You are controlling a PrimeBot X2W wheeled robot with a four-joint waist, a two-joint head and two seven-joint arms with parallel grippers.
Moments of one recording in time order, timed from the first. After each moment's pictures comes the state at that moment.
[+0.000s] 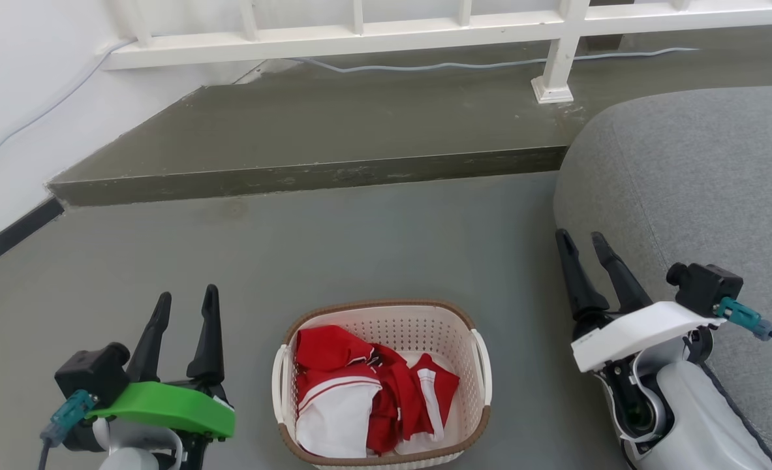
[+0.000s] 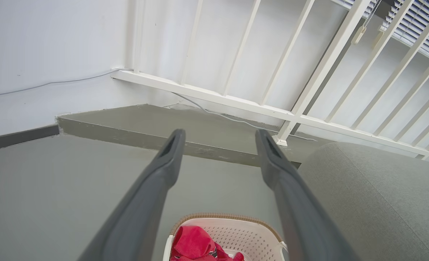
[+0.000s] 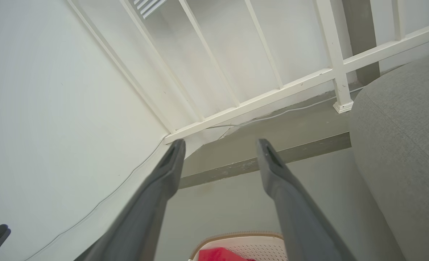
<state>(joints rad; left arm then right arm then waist) -0.04 0.07 -0.16 0.16 -0.53 -0.08 -0.22 -0.16 -0.12 0.29 0.29 0.66 0.08 -0.22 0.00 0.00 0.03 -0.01</state>
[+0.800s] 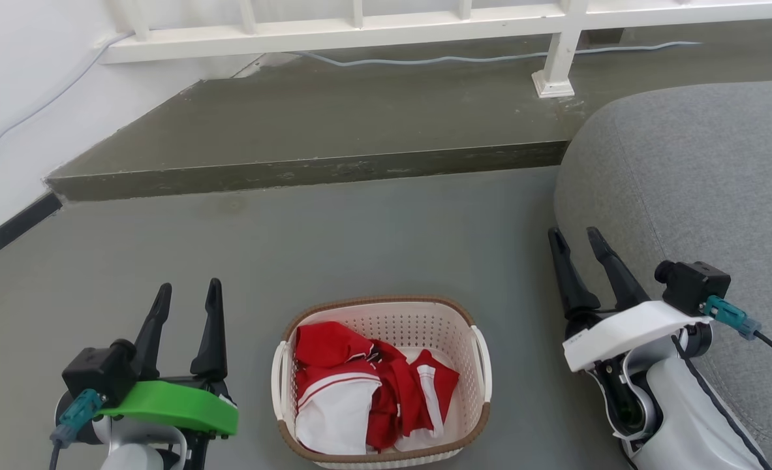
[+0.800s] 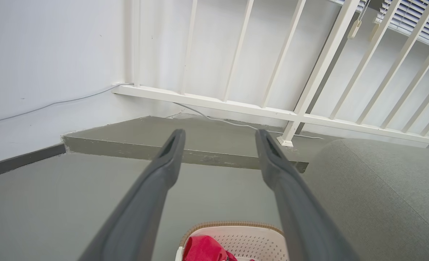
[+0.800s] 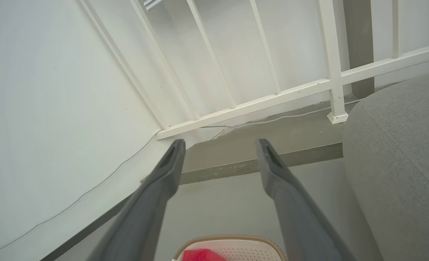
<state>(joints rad) -0.05 0.05 -0.14 0.15 -0.43 -0.09 -0.25 -0.18 -0.10 0.29 0.32 0.54 0.08 -0.25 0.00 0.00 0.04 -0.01</state>
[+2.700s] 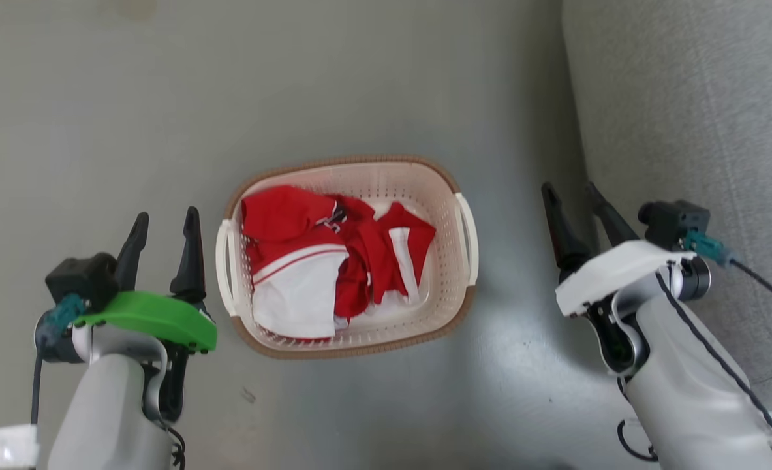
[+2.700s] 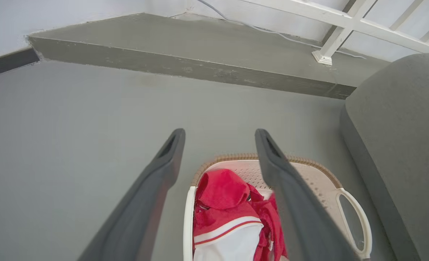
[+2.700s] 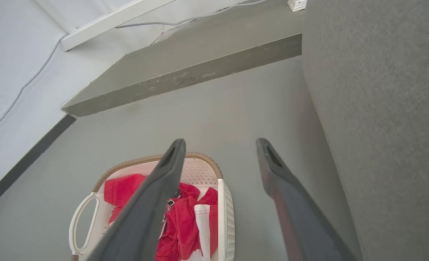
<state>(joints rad) -0.33 0.06 -0.12 0.42 -0.41 -0.12 -0.25 -0.40 -0.09 0.29 0.57 0.46 0.09 -0.24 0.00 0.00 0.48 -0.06</state>
